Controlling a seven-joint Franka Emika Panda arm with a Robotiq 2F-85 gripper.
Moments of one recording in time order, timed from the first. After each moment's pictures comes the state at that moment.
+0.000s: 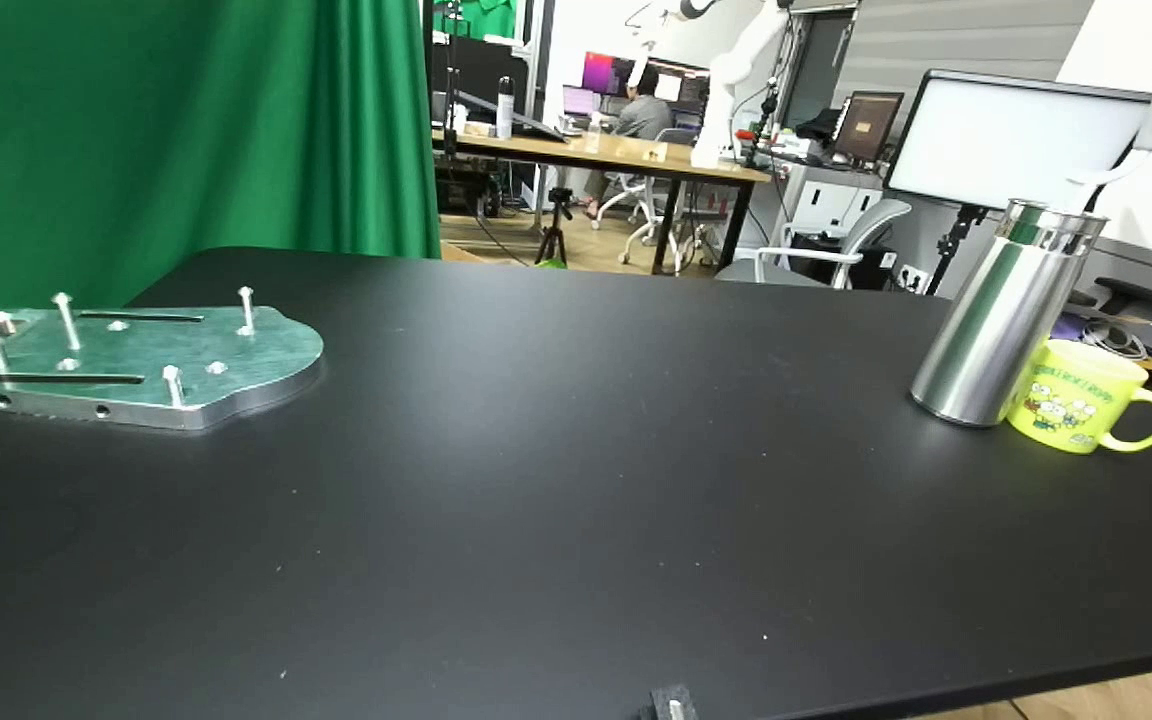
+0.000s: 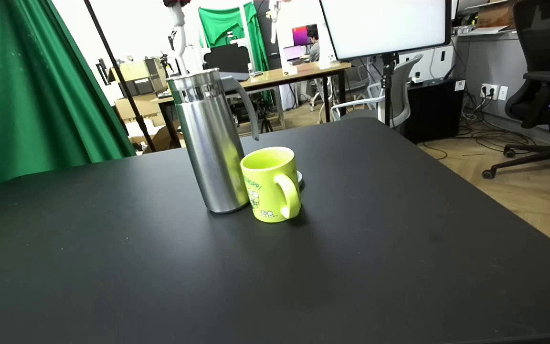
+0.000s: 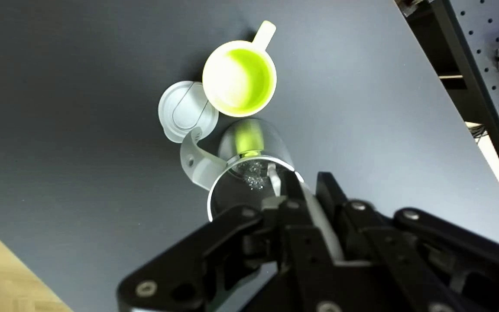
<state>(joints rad) -0.19 -0.05 -0.22 -2.07 -0.13 1.99 -1.36</state>
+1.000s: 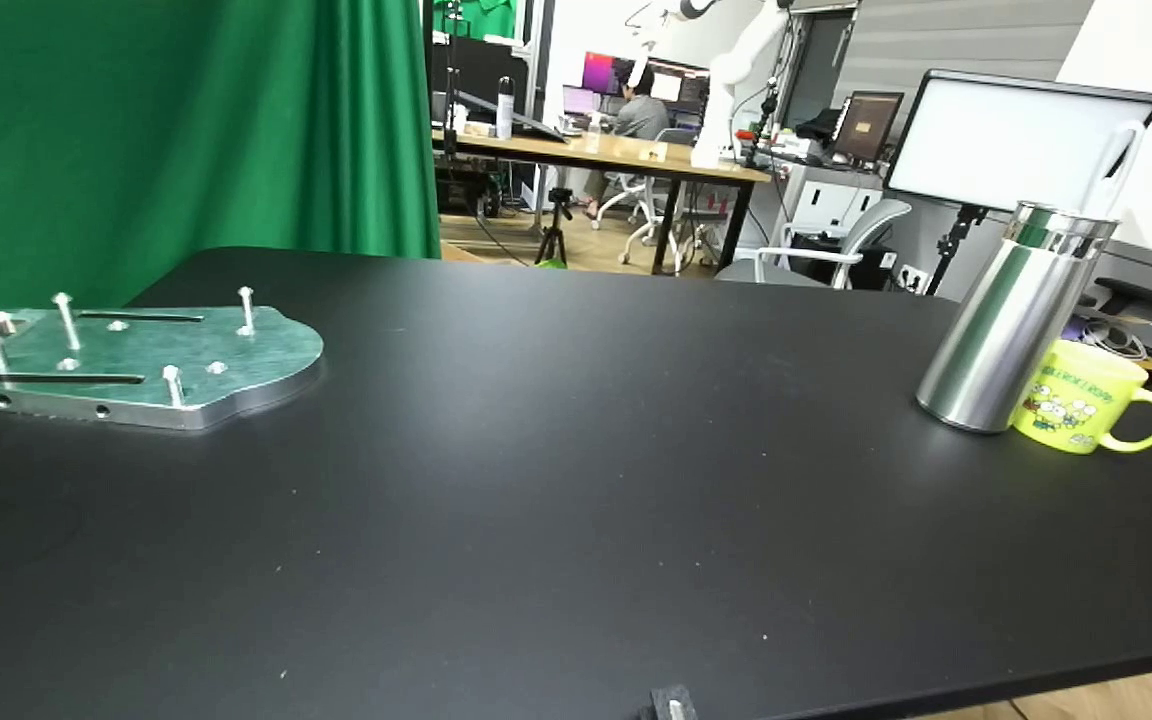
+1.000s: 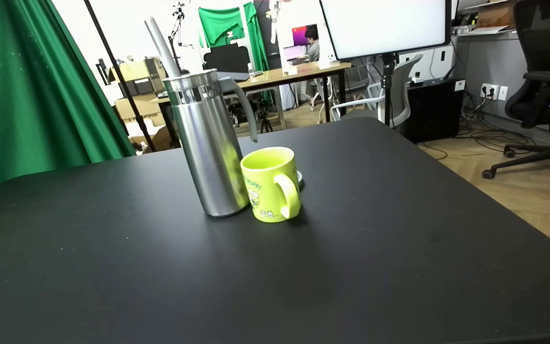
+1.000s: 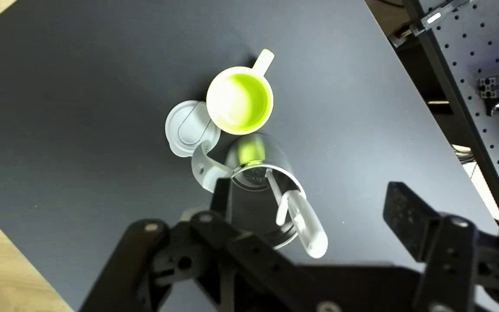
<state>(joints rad) -0.19 -0.11 -0.21 -2.05 -0.21 1.93 -1.36</state>
